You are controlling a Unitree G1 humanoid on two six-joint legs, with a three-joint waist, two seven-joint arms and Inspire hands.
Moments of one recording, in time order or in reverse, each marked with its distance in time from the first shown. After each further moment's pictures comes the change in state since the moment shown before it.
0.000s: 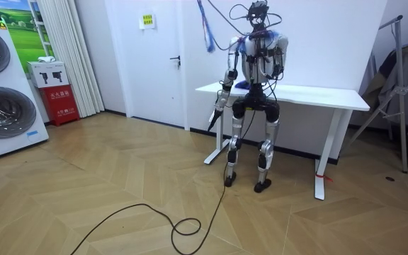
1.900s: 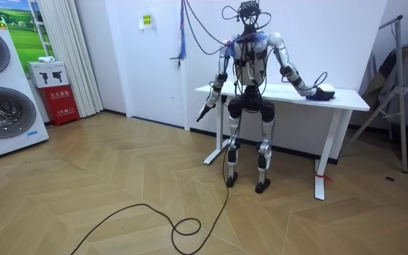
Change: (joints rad) left arm 0.069 0.033 0.207 -0.083 0.129 -0.034 0.092; right arm 0.604 -0.272 -0.667 0.271 0.401 -0.091 -0.450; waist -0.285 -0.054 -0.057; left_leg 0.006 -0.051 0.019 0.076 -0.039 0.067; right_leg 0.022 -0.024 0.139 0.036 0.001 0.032
